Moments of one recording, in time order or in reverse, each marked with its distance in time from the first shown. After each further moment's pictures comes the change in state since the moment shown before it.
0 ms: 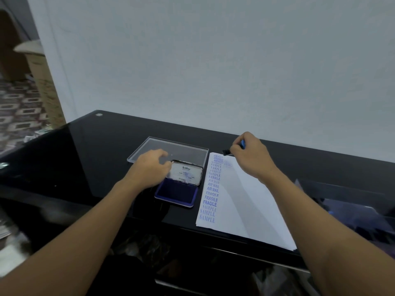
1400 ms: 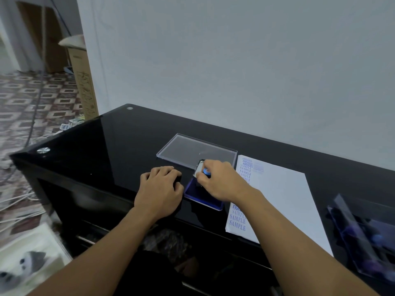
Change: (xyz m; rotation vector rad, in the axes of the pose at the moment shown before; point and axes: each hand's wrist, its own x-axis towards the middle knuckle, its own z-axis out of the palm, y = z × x) left_hand -0.048 -0.057 0.025 0.334 0.191 0.036; right_hand -0.025 -0.051 0.115 -0.308 -0.413 -0.233
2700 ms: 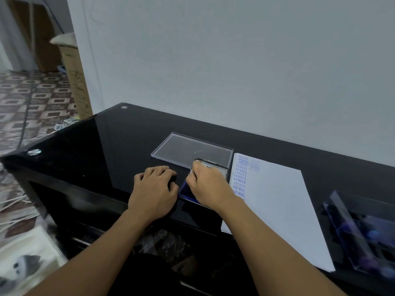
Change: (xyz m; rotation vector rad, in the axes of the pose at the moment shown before) left_hand -0.001 0.002 -0.003 0.045 -0.029 -0.006; right_hand 0.002 -0.003 0.031 0.034 0.097 -0.034
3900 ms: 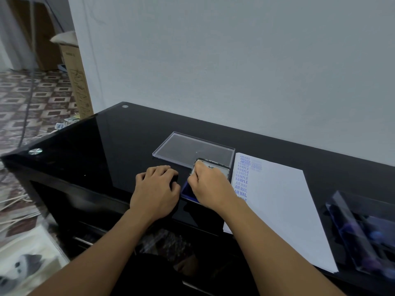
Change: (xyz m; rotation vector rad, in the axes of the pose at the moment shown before) left_hand 0.002 -0.001 -0.001 -0.013 0.003 0.000; right_hand -0.002 -0.003 0.000 -0.015 -0.002 0.029
